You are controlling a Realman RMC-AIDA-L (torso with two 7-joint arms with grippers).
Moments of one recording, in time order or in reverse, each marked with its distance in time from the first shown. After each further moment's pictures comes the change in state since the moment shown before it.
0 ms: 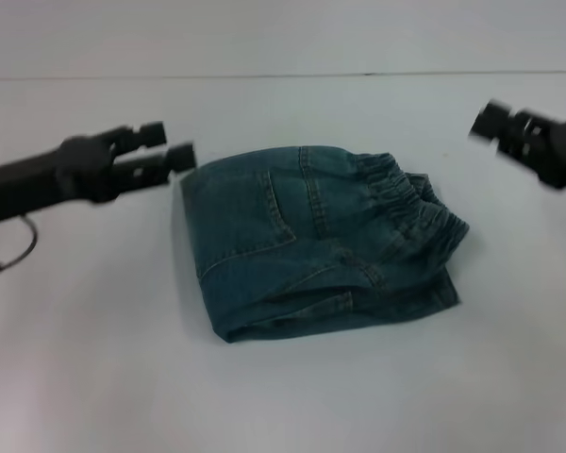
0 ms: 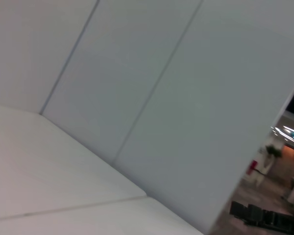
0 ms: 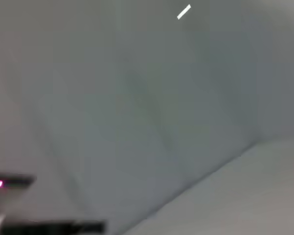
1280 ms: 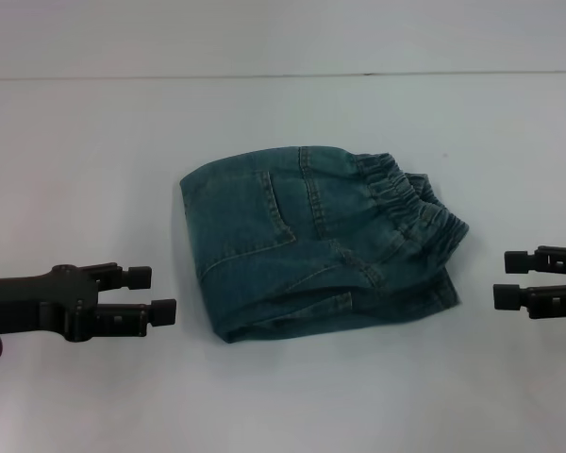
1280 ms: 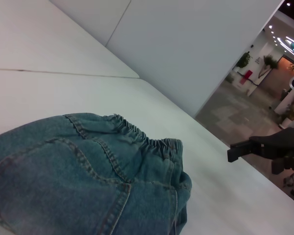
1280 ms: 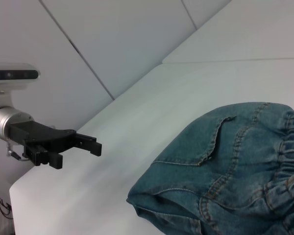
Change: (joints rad) left arm 0.065 0.009 -0.008 0.057 0.307 0.110 -0.035; right arm -0.124 -0.035 -0.436 -0.293 -0.040 -0.077 0.336
